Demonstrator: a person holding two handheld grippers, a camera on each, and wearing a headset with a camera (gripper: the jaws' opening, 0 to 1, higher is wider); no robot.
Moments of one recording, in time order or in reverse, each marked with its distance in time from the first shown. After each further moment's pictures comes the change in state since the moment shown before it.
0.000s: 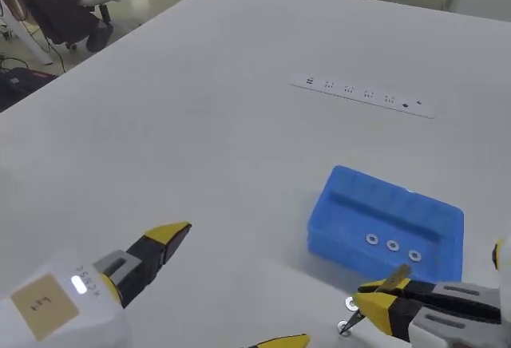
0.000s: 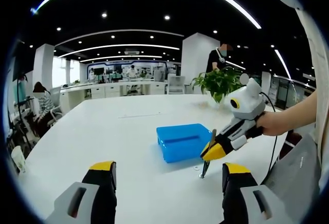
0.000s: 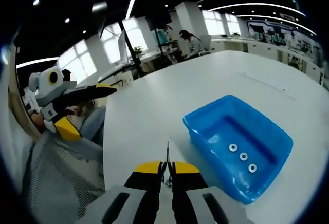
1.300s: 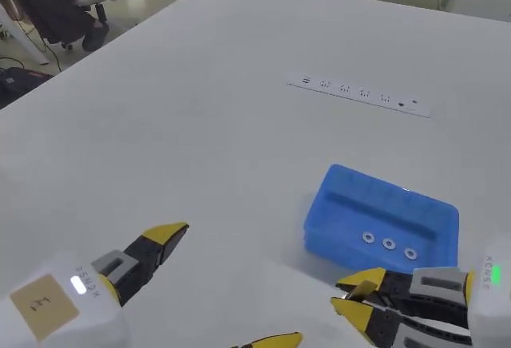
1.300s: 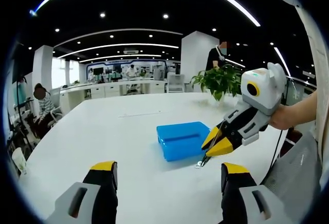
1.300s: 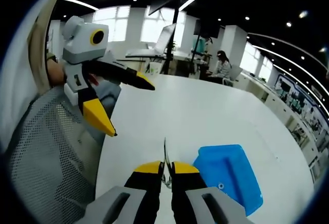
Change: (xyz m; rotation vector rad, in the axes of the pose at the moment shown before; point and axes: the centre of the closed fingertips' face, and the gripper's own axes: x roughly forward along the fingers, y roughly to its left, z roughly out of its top) left arm 0.000 0.000 -0.001 0.013 0.012 0.003; right arm -0.010 0.028 0.031 -0.442 0.004 -0.039
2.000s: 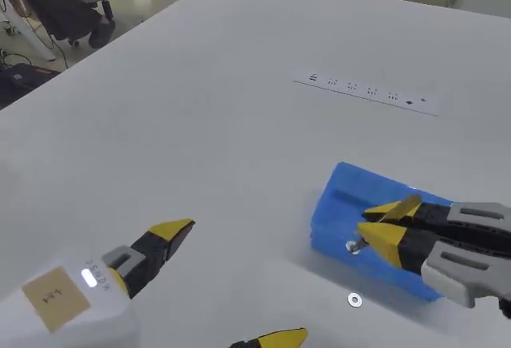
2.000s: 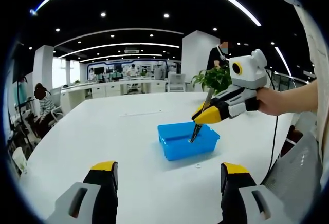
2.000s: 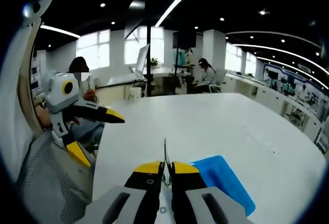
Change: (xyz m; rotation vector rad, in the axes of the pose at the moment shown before) left arm 0.001 0.001 -0.001 -0.003 0.005 0.007; right arm -0.014 -0.062 0.032 0.242 -0.178 -0.044
